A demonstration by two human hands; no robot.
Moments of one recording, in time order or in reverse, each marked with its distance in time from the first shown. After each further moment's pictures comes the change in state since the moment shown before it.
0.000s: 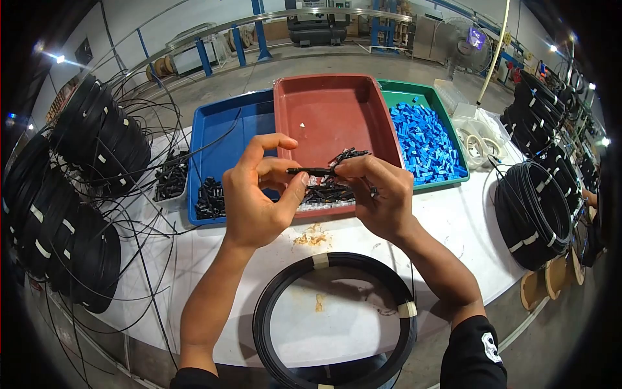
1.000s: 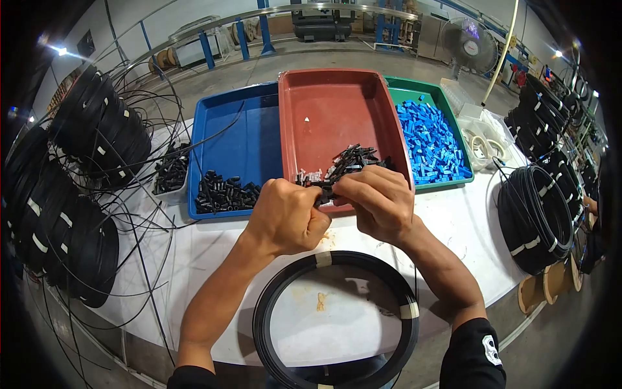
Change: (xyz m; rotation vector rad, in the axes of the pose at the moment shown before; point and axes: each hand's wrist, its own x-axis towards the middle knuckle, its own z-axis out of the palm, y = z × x) left_hand -0.012 -0.029 0.007 0.505 -0.391 0.295; right_hand -0.002 0.008 -0.001 -0.052 -0.127 -0.404
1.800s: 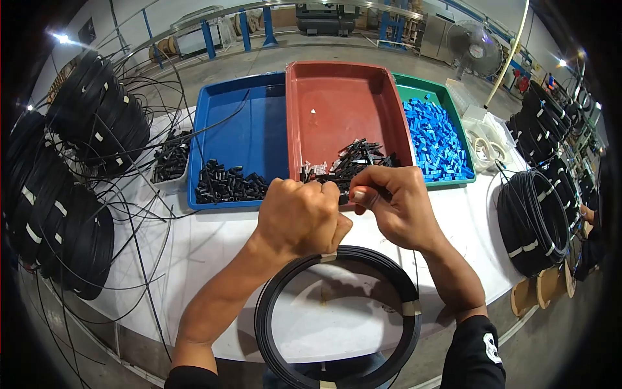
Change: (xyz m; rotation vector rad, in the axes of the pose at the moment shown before) left_hand -0.003 0.023 -0.004 0.318 0.037 0.042; right_hand 0.029 -0.036 -0.020 0.367 -0.267 0.955
